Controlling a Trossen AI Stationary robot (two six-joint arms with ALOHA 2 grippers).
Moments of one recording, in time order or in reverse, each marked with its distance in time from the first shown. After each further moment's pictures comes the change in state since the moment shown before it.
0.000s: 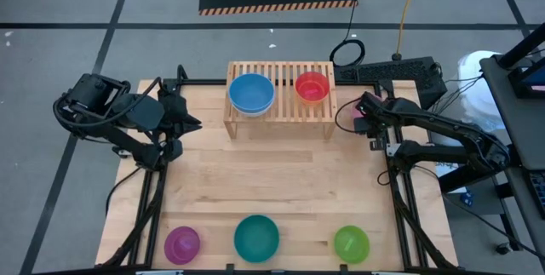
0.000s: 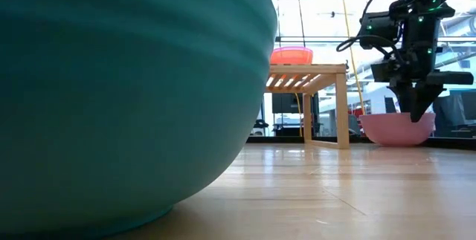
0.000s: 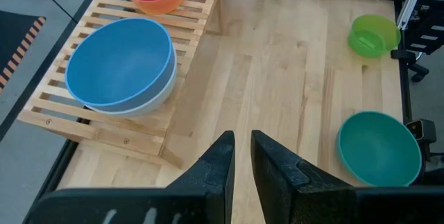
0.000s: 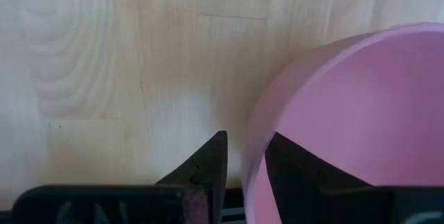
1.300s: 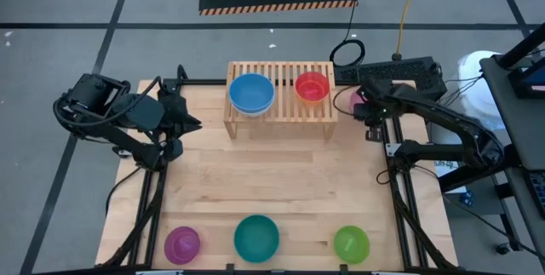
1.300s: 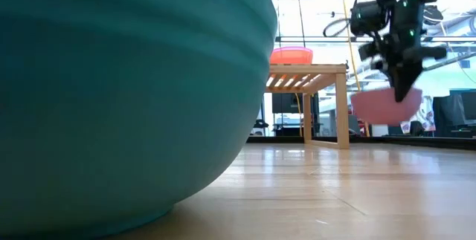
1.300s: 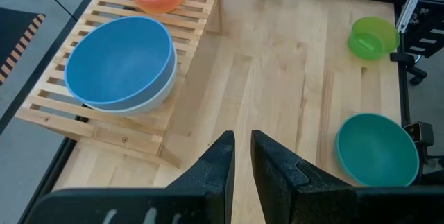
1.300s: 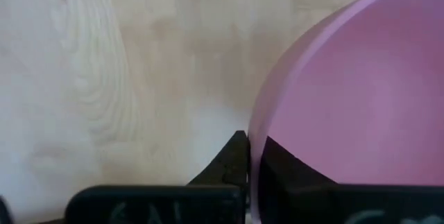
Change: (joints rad) left arm 0.000 0.000 0.000 0.000 0.000 -0.015; right arm -0.078 0.077 0.215 -0.148 -0.111 0.135
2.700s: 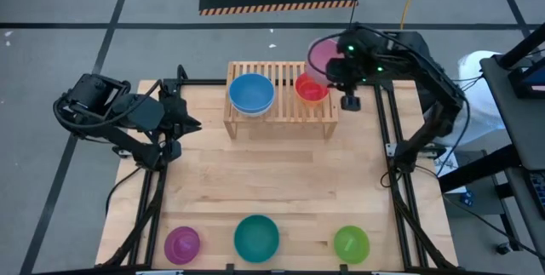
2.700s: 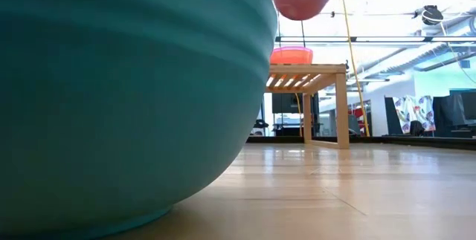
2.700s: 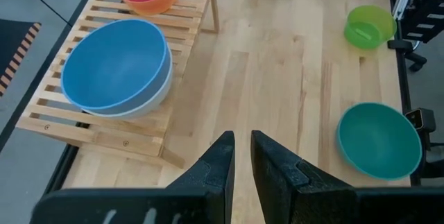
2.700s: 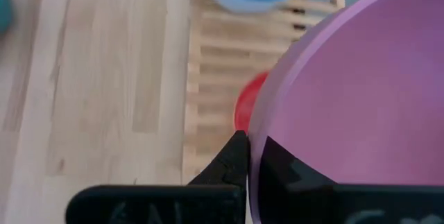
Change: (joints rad) left arm 0.000 0.000 0.000 -0.004 0.018 0.055; right arm 0.354 0.542 1.410 -0.470 -0.077 0.148
